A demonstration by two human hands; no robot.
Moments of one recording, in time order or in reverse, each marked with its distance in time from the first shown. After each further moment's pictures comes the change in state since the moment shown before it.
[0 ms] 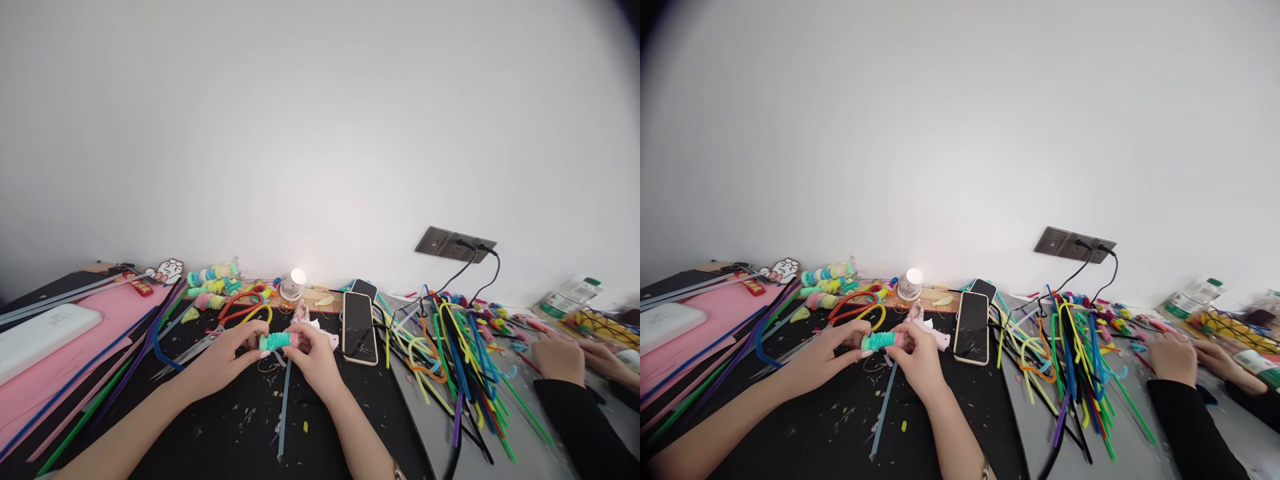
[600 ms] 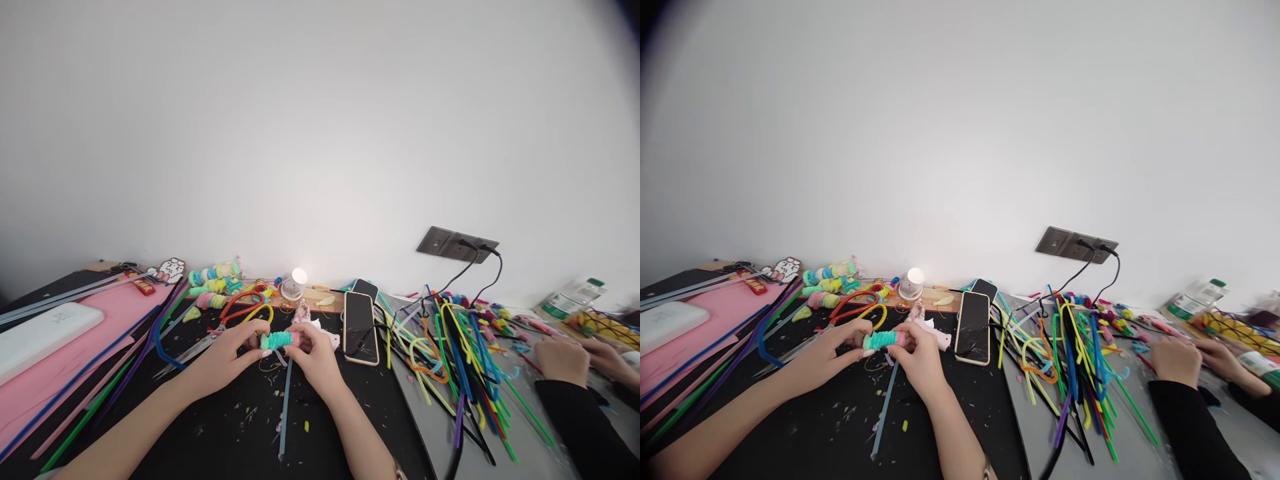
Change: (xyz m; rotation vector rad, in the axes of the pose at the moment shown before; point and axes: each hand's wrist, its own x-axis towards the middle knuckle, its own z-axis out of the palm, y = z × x) left_hand -0.001 -0.005 0.002 -0.011 0.005 0.010; right_hand 0.001 0.003 0.000 -0.013 0.003 -0.001
